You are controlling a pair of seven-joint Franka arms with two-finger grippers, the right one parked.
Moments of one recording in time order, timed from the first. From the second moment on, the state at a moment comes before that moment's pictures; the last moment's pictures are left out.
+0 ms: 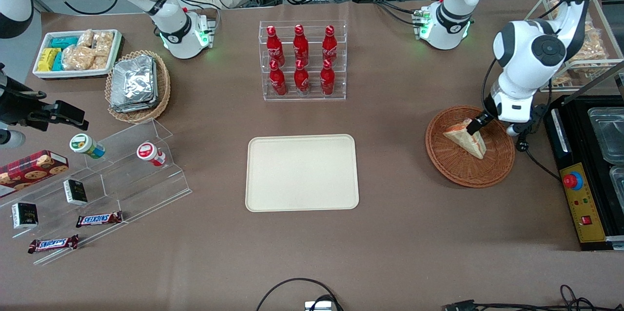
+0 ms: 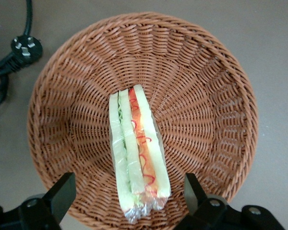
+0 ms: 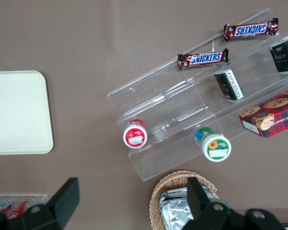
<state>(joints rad) -0.03 -0.08 0.00 -2.58 0.04 2.58 -0.70</state>
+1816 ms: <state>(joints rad) -0.05 -0.01 -0.02 -2.59 0.05 2.67 -0.67</state>
